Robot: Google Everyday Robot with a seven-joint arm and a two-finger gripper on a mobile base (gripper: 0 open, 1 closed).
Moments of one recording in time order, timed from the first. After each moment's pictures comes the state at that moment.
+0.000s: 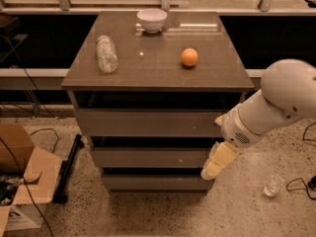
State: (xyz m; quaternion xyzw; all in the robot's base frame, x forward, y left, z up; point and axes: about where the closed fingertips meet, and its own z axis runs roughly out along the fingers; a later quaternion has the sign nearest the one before) arm 0.470 -0.156 0.754 -0.53 0.82 0.13 0.18
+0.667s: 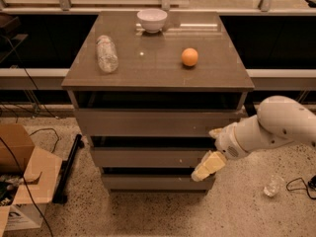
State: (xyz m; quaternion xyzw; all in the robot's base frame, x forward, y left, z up) arm 0.501 -0.148 0.671 -0.48 0.82 0.20 0.24
